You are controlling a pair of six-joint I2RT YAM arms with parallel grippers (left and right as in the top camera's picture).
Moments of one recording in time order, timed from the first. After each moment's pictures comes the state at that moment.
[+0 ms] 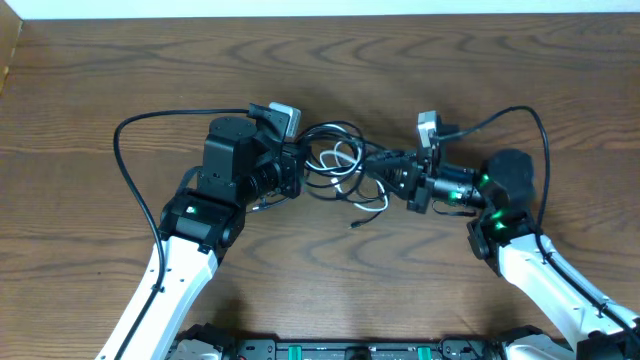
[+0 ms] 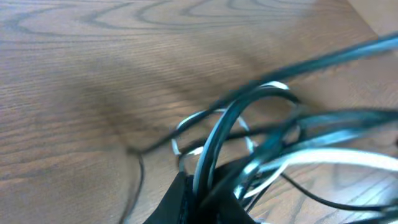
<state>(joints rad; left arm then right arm) -0.32 1.17 0.91 -0.39 0.33 -0.16 0.28 1.33 0.55 0.75 -1.01 0.70</state>
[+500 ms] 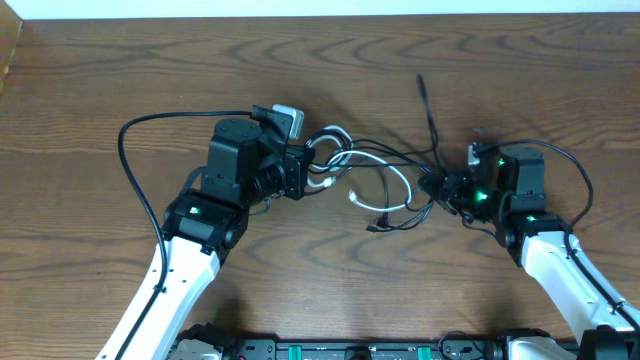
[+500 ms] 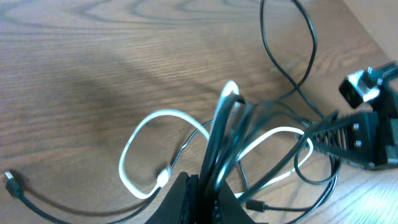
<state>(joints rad) -0.34 1.17 0.91 -0.39 0.32 -0.20 0.05 1.32 0.56 -0.07 -0.67 0.83</state>
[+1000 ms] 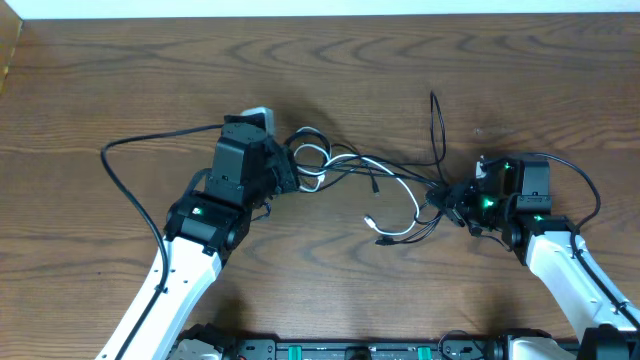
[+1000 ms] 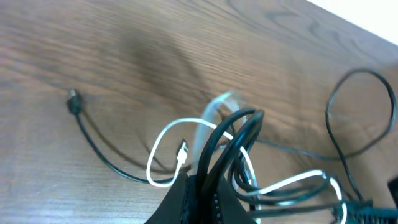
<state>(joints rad) -0.36 1.17 0.91 -0.48 0.05 -0.57 0.00 1.32 0.56 -0.22 -0.65 0.83</state>
